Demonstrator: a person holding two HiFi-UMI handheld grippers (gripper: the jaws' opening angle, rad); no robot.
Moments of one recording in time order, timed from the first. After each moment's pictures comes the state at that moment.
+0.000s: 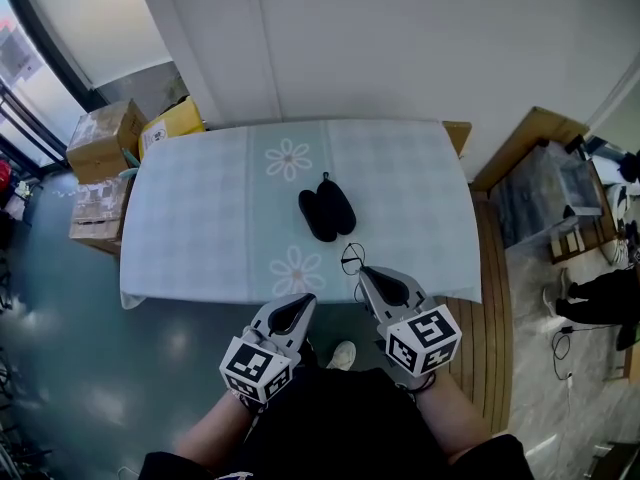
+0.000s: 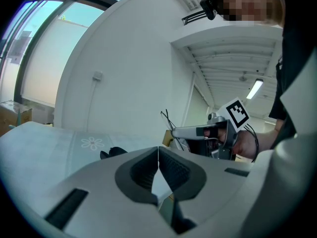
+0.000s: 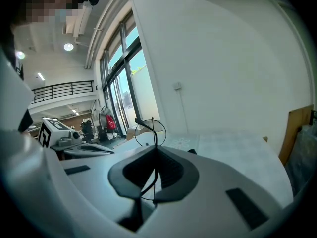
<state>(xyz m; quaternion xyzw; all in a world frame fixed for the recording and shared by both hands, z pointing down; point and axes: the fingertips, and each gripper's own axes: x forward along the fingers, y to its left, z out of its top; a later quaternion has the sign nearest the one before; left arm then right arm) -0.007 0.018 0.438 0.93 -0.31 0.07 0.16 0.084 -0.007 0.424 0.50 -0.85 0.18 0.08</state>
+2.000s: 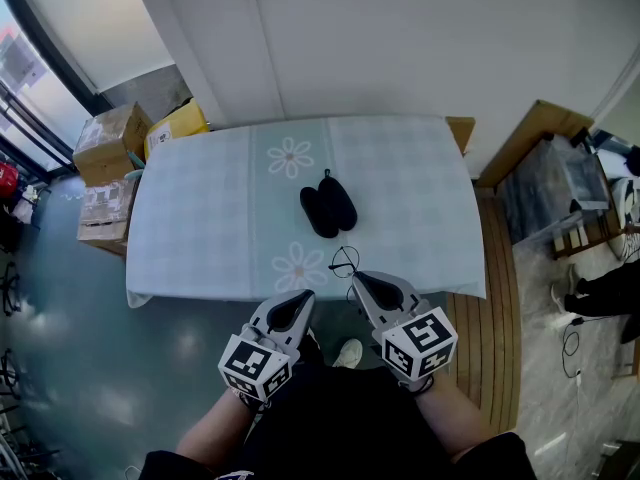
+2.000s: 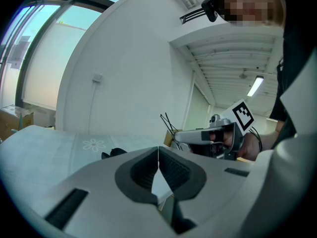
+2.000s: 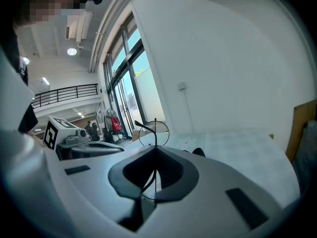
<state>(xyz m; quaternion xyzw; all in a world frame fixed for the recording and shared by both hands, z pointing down) -0.005 0.023 0.431 0.93 -0.32 0.08 0.15 0.072 0.010 0.423 0.47 -0.86 0.19 0.06</state>
